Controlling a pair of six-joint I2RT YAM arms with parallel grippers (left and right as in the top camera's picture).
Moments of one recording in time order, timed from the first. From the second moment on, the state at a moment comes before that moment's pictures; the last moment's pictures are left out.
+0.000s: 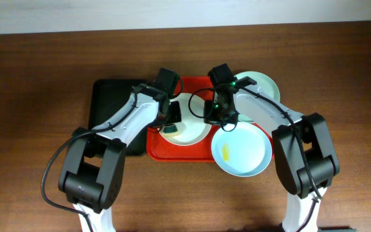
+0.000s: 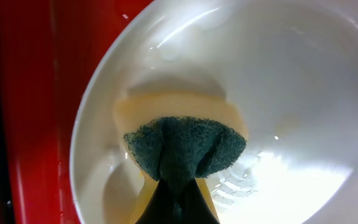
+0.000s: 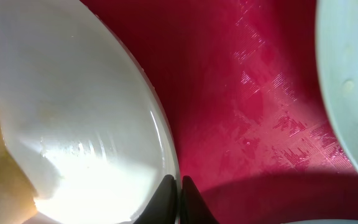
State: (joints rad) left arm -0.42 2.00 1.39 -0.73 0.05 -0.52; right arm 0.38 2.05 1.42 -0.77 -0.21 0.49
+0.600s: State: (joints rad) left arm -0.42 1.98 1.31 -0.64 0.05 -0.60; right arm 0.38 2.05 1.42 -0.77 -0.21 0.49
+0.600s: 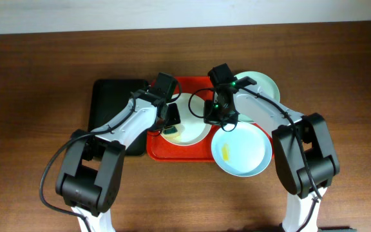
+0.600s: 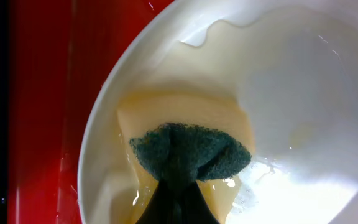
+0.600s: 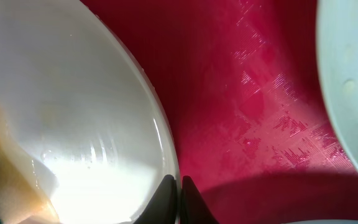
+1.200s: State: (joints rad) left arm -0.42 1.97 1.27 -0.57 0.13 -0.59; right arm 0.38 2.05 1.42 -0.77 -0.21 0.49
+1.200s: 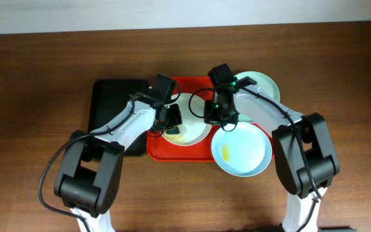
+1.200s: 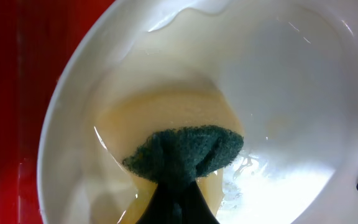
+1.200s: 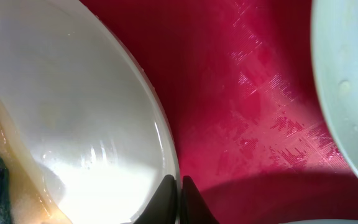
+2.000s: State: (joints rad) left arm -0.49 1.93 1.26 -0.55 0.22 -0.36; right arm 0.38 2.05 1.42 -0.77 -0.20 0.49
